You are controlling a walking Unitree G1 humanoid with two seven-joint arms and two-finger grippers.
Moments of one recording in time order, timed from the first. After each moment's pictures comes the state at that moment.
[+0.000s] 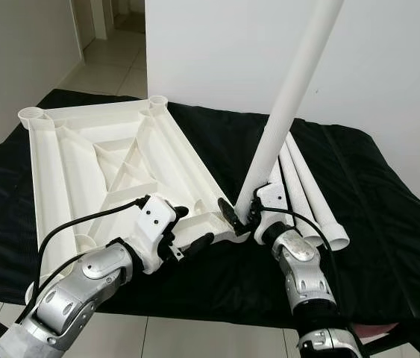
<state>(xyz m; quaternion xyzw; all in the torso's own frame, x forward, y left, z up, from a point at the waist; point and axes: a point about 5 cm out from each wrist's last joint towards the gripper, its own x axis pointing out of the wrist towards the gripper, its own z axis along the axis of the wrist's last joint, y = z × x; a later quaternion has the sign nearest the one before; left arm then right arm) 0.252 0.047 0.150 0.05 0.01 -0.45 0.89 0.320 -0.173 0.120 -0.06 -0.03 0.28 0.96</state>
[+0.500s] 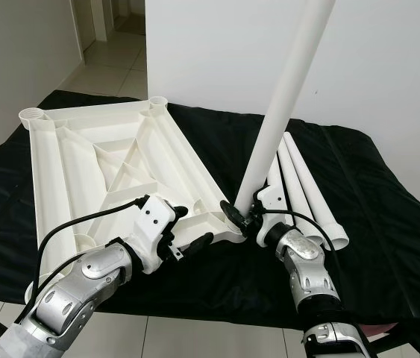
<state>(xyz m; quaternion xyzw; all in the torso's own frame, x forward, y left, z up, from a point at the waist) 0.252 0.048 0.150 0.05 0.01 -0.45 0.89 0.320 -0.176 0.116 -0.06 -0.02 0.32 0.94</state>
